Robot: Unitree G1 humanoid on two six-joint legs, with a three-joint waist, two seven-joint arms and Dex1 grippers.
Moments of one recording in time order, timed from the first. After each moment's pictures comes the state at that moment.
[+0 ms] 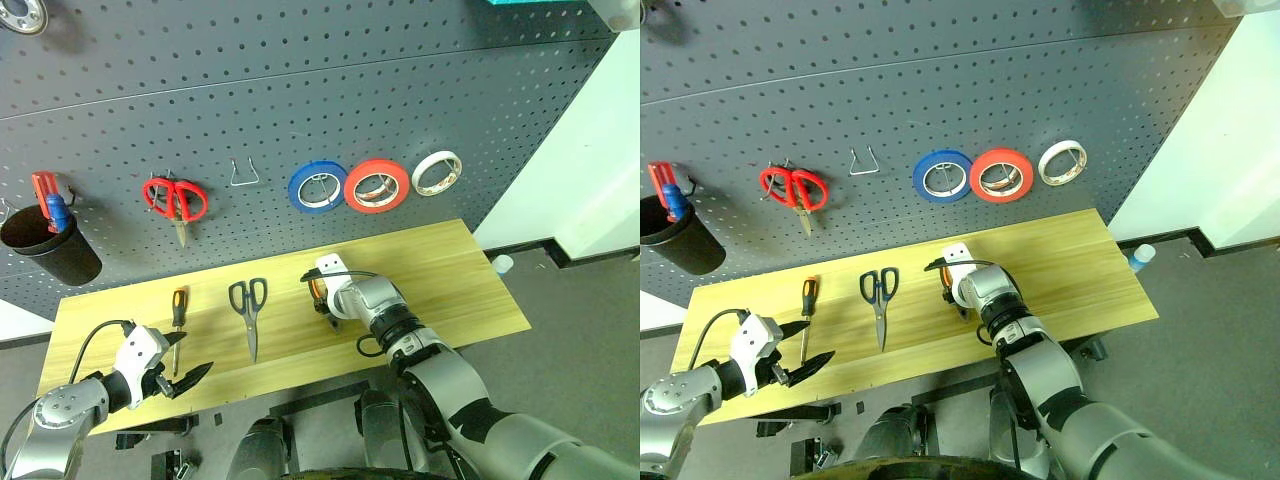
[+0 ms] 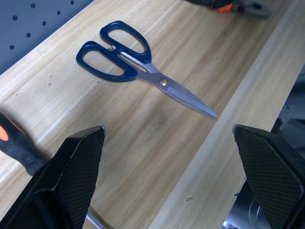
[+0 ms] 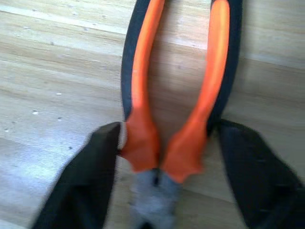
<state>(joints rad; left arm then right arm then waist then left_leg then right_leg) 0.30 0.67 0.18 0.11 -0.27 -0.04 -0.91 -0.79 0.13 0.15 0.87 0.04 0.87 0.09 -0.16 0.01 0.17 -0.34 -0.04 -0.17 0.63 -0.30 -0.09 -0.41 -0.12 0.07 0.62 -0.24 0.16</state>
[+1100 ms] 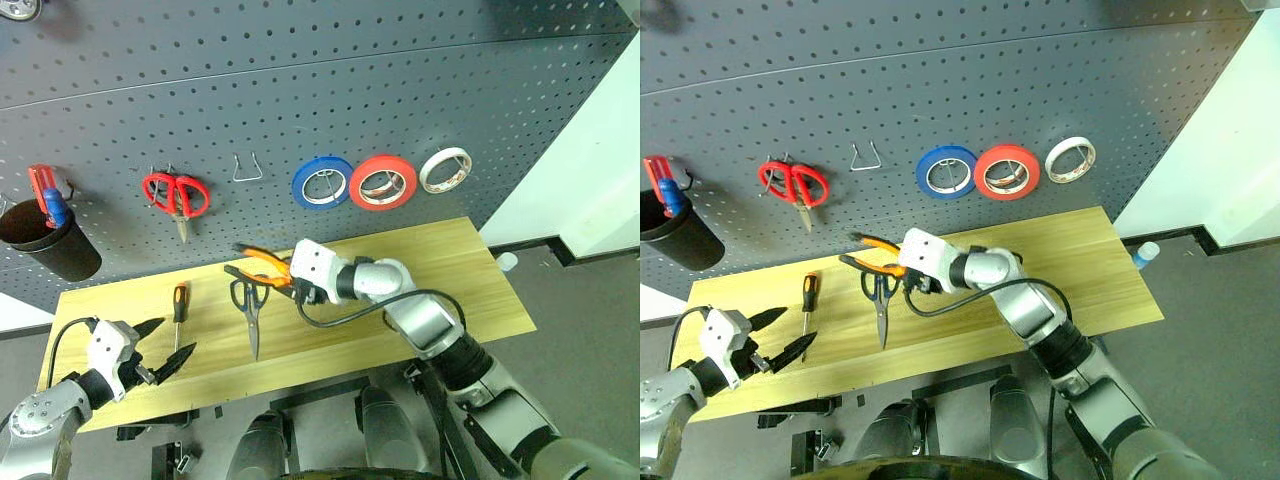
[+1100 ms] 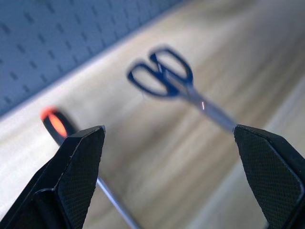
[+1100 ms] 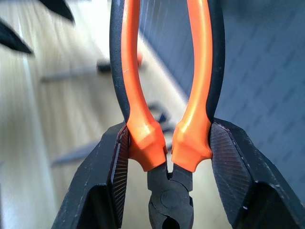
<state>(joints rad) 0.27 0.60 0.33 0.17 -0.41 -0.15 -0.94 -0.61 -0.21 0.48 -0.04 -0.02 0.41 0.73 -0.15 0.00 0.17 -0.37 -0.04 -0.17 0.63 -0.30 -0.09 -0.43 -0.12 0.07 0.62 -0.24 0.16</state>
